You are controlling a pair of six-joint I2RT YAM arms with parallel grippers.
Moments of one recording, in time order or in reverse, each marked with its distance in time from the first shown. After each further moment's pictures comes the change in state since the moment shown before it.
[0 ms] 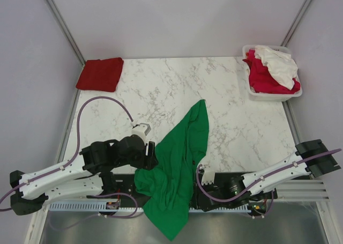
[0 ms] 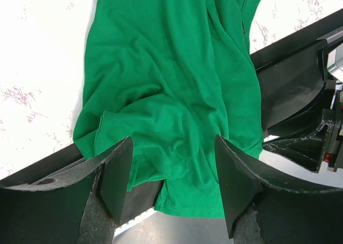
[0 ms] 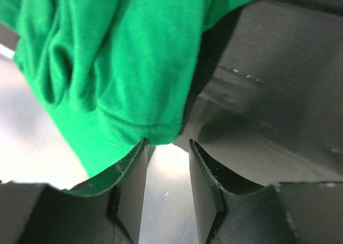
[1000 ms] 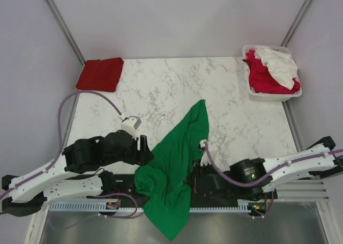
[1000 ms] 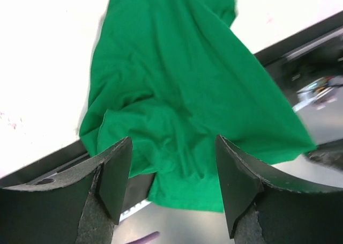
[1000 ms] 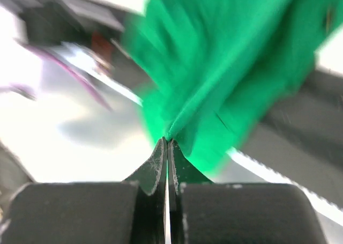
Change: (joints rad) left arm -0.001 -0.027 0.153 -0.126 -0.033 -0.003; right arm -0.045 -0.032 0.488 -0.451 0.198 -0.152
